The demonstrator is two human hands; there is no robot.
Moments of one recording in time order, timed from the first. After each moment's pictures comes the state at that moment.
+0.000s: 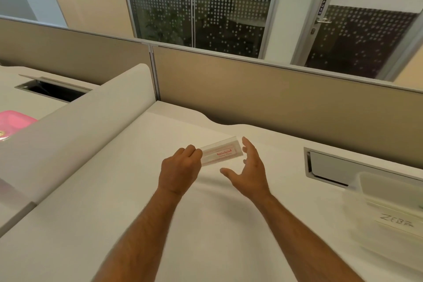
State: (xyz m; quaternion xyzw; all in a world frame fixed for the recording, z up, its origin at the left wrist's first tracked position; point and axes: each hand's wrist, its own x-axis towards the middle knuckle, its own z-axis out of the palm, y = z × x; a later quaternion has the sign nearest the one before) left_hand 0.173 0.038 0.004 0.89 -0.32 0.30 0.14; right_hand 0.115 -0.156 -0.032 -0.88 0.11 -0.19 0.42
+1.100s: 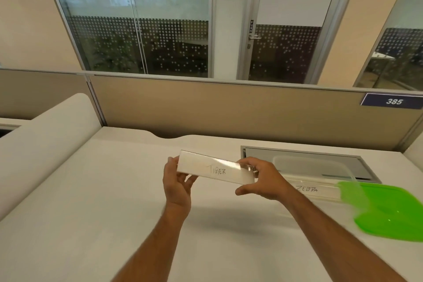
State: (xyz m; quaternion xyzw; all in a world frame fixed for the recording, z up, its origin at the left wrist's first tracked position) left_hand 0.068 -0.102 0.016 0.45 -0.03 -0.12 0.88; right_hand -0.044 -0.309 0.043 -0.88 0.15 -0.09 0.45
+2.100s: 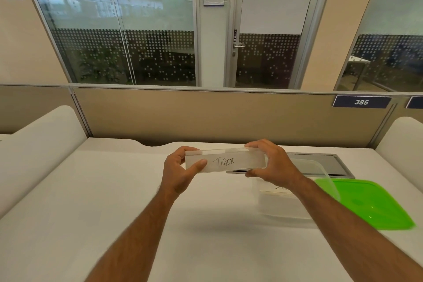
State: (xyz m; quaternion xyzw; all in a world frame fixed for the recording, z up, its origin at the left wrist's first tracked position) left_hand 0.064 -0.129 0.063 0.69 -0.31 -0.04 0.66; right_hand -0.090 -0.361 0.094 -0.93 0.07 -0.25 0.28
